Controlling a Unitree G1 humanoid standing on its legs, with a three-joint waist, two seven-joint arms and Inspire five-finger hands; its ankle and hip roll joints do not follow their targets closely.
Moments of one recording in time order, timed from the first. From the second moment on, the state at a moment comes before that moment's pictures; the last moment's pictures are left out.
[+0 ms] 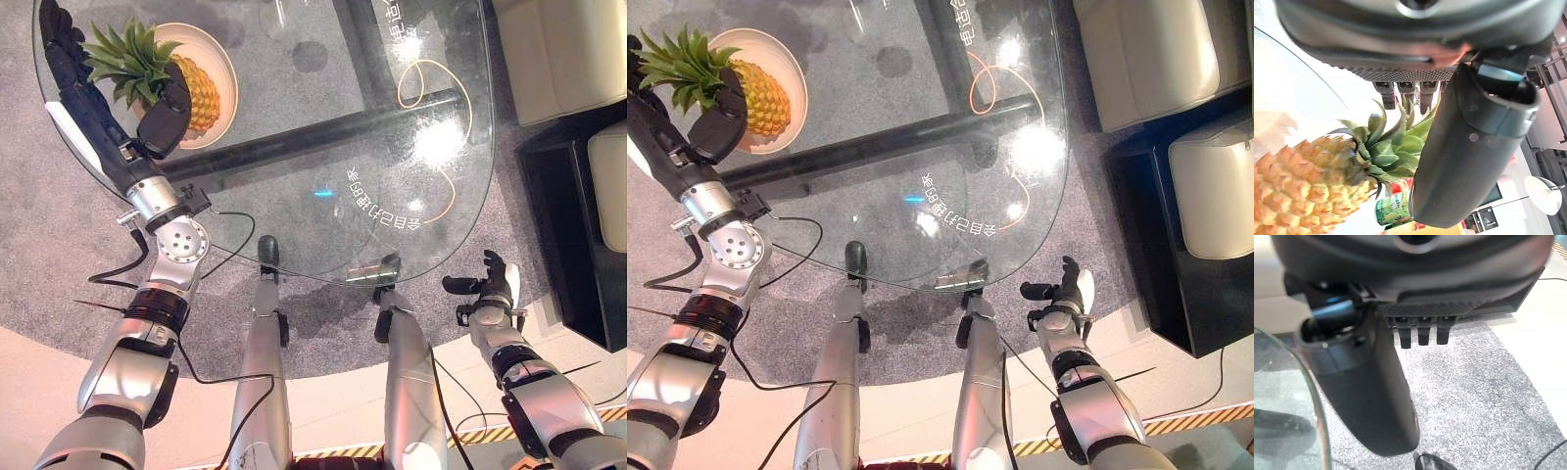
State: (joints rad) left arm -0.79 0.55 -0.26 0.67 -0.20 -0.73 0.89; right arm -0.65 -0.42 0.26 1.22 0.27 -0.10 -0.46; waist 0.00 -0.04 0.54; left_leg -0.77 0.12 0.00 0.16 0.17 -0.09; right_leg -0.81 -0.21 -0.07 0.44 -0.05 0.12
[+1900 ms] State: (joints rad) left arm 0.01 0.32 -0.15 1.22 -0.16 -0.24 0.11; right arm 0.04 -0.28 0.14 1.25 -0.02 -0.05 -0.22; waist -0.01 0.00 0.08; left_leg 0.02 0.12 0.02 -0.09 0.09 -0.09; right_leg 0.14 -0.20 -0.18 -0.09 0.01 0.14
